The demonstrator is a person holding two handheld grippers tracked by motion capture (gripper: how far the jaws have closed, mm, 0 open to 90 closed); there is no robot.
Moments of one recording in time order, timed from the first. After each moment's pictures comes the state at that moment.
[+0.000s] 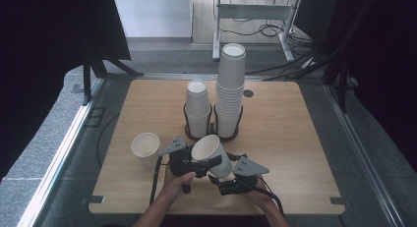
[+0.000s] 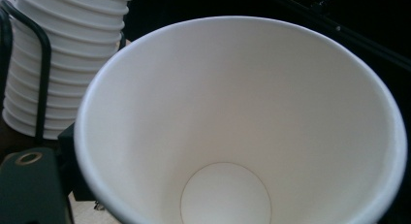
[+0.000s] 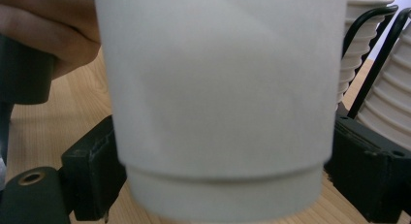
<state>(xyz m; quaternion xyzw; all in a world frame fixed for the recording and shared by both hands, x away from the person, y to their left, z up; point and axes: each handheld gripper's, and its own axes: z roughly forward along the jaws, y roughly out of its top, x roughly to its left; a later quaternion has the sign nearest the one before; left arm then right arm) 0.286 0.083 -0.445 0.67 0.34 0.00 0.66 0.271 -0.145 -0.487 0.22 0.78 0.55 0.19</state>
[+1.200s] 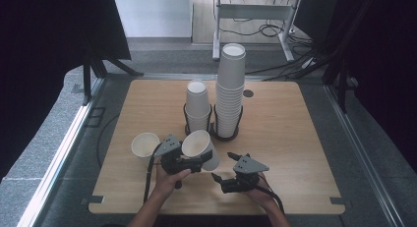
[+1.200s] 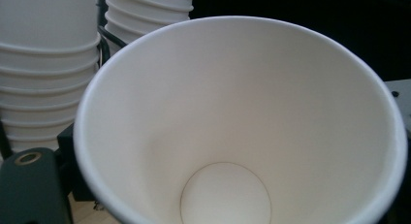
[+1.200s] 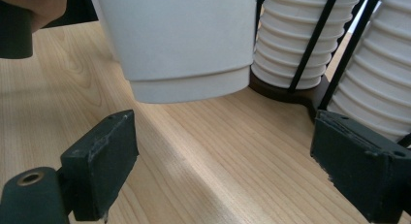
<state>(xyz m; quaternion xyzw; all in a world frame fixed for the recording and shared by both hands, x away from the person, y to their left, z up) 0.288 0.099 -0.445 0.69 0.36 0.10 0.62 0.277 -0.151 -0.495 0.25 0.79 0.52 0.19</state>
